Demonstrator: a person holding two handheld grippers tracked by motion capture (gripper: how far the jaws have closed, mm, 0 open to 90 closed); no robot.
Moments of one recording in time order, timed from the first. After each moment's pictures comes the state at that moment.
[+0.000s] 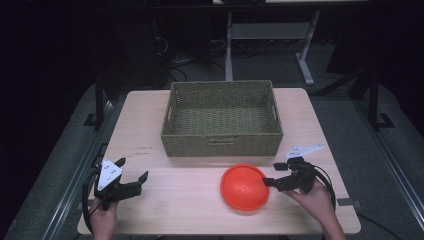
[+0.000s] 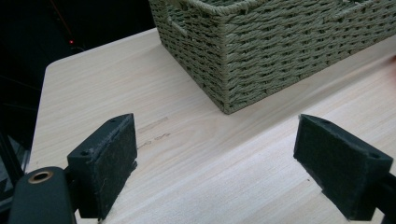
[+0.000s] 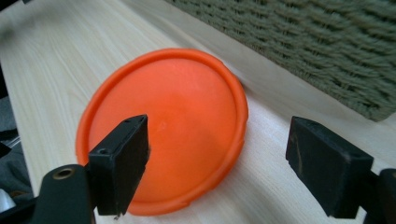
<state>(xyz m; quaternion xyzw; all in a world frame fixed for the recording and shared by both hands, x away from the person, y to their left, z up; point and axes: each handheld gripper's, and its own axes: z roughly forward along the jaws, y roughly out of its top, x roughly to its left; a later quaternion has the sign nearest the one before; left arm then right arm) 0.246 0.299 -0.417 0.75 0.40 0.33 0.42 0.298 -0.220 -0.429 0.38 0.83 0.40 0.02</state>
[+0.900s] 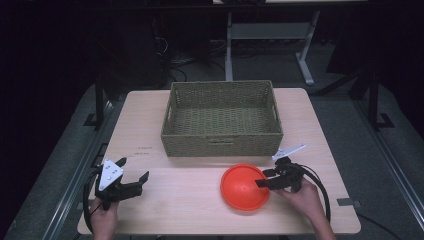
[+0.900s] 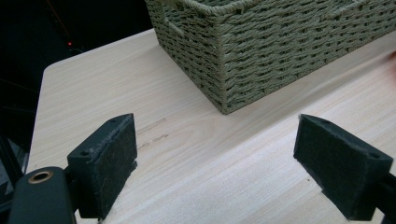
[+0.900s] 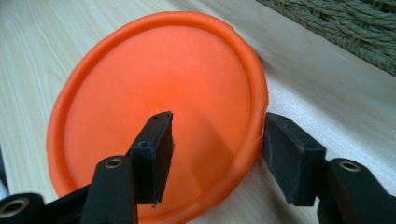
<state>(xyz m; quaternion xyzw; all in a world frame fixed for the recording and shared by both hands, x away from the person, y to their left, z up) 0.246 0.297 -0.417 0.75 0.40 0.33 0.42 0.313 -0.200 -0.454 0.38 0.85 0.36 -0.02</state>
